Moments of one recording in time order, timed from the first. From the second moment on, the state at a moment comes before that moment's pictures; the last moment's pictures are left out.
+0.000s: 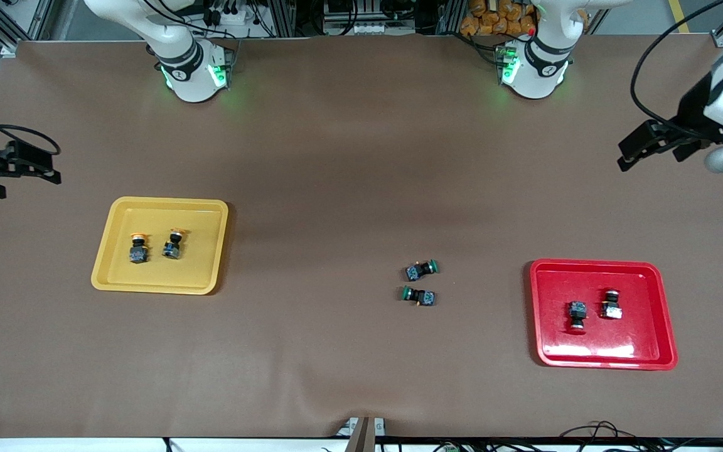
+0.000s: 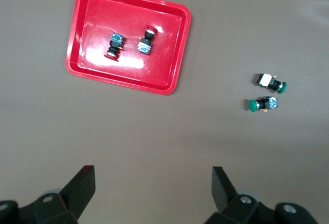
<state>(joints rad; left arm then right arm) 0.01 -0.01 -0.14 -1.52 0.00 1.57 -0.29 0.21 0.18 -0.31 -1.33 0.09 1.39 -0.33</state>
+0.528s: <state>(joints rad) 0.01 0.00 -0.14 -1.49 -0.01 1.56 -0.27 0.22 0.16 -0.34 -1.33 0.09 1.39 -0.34</state>
